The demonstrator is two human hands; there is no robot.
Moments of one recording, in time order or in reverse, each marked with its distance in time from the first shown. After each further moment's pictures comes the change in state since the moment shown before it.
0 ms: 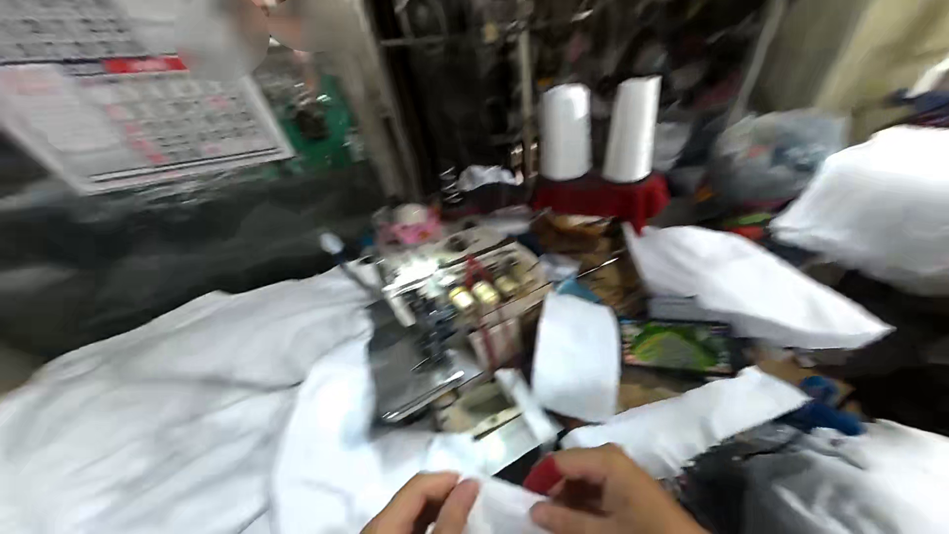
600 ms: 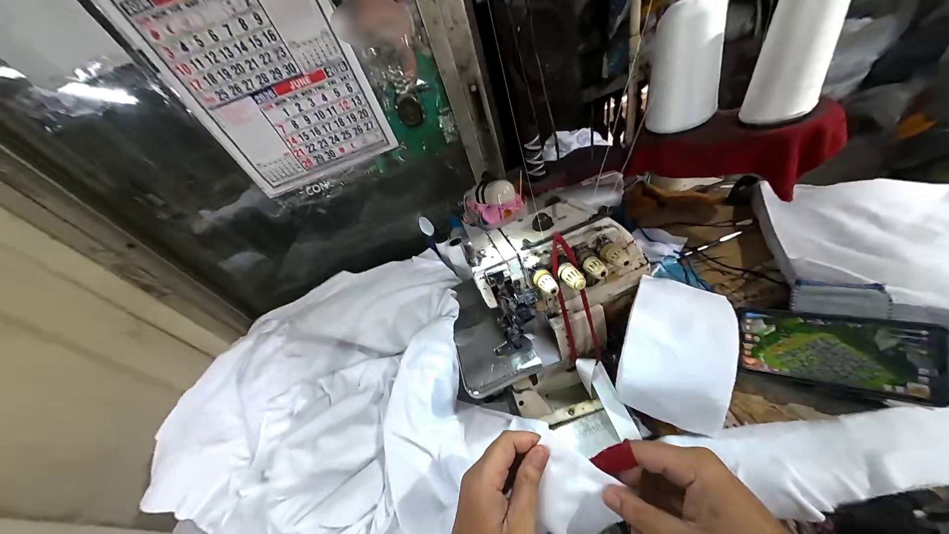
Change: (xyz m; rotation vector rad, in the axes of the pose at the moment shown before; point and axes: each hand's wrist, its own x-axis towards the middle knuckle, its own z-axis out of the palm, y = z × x) left_hand 0.015 -0.009 0.007 0.118 0.016 -0.079; right_hand 0.016 0.007 -0.002 0.030 0.008 0.035
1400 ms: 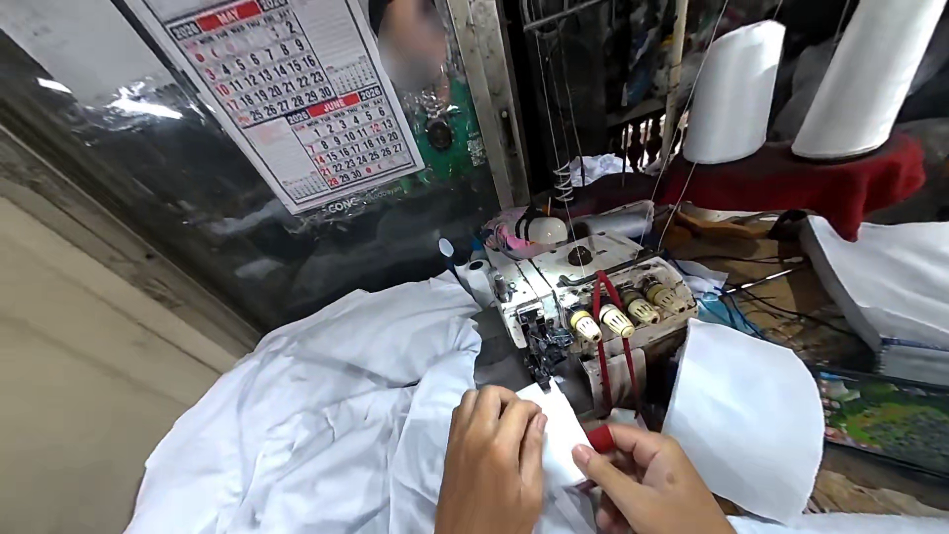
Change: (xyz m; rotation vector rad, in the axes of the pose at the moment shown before) left_hand 0.089 -0.021 -0.026 0.757 0.172 0.272; right_hand 0.091 0.008 0.033 0.257 0.197 0.194
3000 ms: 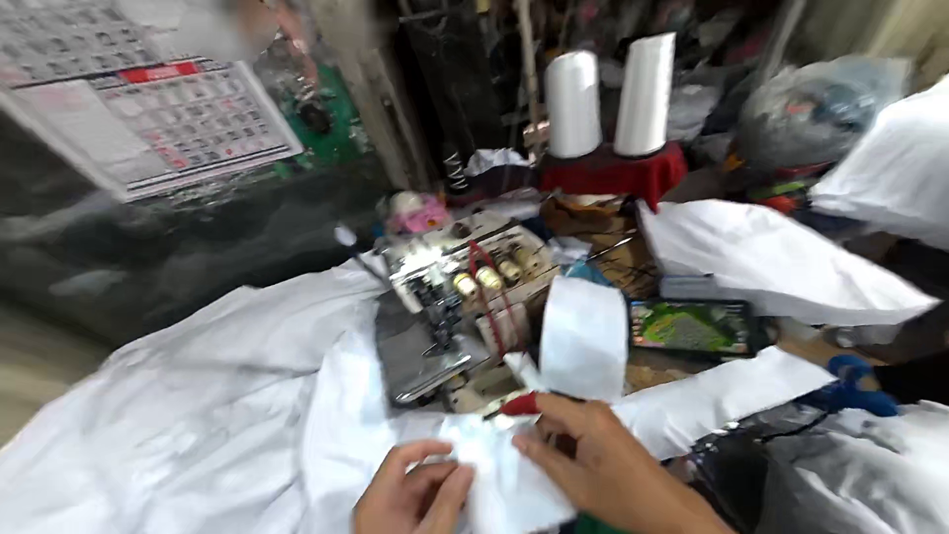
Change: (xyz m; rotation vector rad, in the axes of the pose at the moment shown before) left_hand -0.089 0.055 -0.049 -0.899 -0.178 -0.383; right_hand -0.068 -0.005 -0.037 -0.496 -0.053 -0.407
